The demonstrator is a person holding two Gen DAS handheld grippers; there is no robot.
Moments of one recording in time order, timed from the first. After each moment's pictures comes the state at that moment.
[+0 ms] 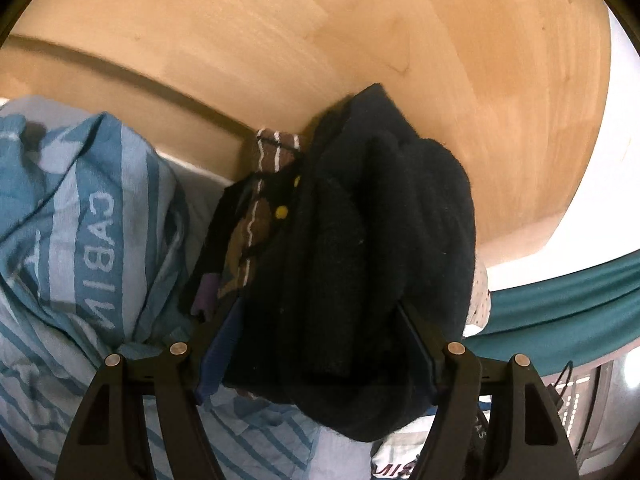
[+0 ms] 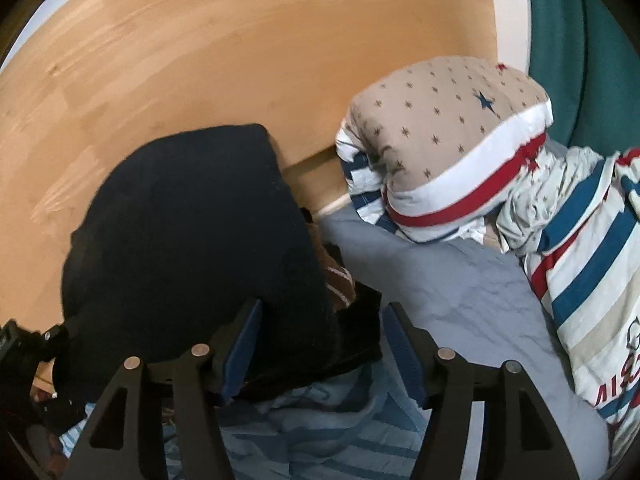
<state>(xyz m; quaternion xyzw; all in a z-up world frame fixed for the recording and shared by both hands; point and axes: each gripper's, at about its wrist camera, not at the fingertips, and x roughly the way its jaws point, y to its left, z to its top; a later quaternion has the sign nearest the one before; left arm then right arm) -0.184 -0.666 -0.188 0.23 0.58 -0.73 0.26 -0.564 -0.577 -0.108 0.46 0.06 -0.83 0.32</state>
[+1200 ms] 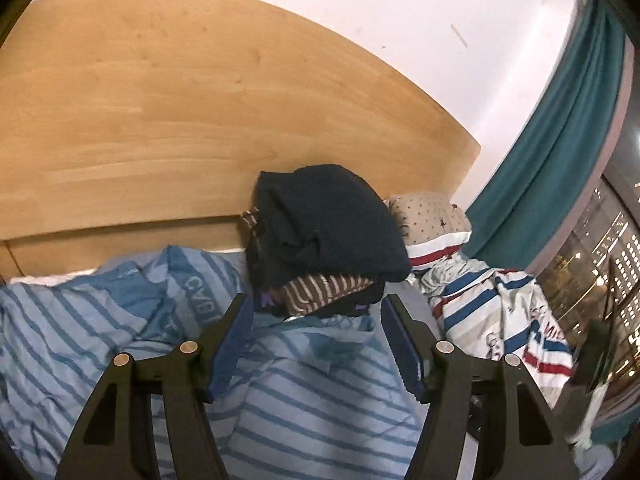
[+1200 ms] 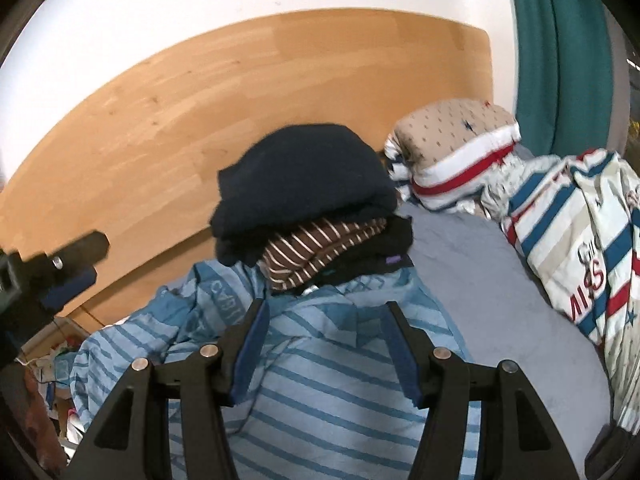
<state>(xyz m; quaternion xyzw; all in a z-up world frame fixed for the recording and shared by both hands) -0.035 -0.522 -0.044 0.25 0.28 -0.89 0.26 -0.333 -0.486 -0.028 0.37 0.08 -0.84 0.37</state>
